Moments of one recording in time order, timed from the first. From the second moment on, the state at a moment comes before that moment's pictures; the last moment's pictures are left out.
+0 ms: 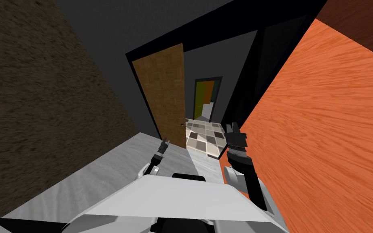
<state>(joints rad) 0.10 0.29 -0.11 -1.06 -0.05 -0.92 0.26</state>
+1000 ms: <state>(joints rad) 0.02 0.33 -0.12 -0.83 -0.04 -0.98 0.32</state>
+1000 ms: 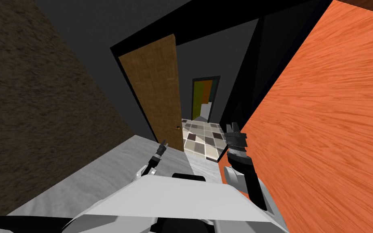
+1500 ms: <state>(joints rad) -0.01 0.36 -0.13 -0.71 -0.04 -1.00 0.36</state>
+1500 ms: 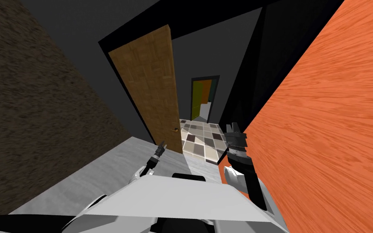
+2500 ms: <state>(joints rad) -0.07 0.39 -0.13 -0.54 -0.04 -1.05 0.42</state>
